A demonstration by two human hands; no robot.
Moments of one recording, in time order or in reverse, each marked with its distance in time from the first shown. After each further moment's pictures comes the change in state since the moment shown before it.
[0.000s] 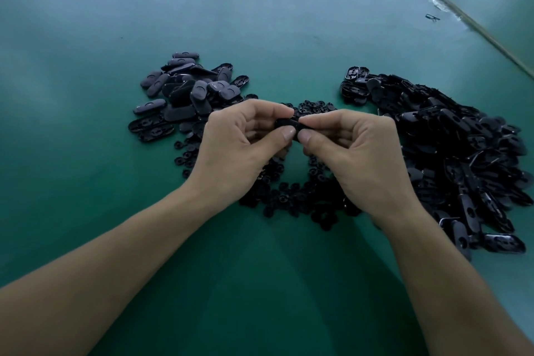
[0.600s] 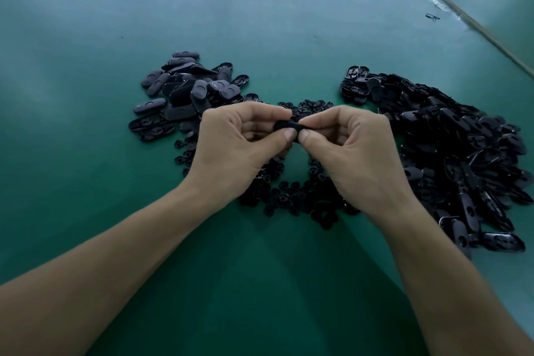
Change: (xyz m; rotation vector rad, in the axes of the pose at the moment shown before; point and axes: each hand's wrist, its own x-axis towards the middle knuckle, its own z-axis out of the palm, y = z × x) left_hand 0.000 0.000 -0.002 0.037 0.053 -0.010; right_hand 0.001 -0.003 0.006 -0.091 0.017 0.037
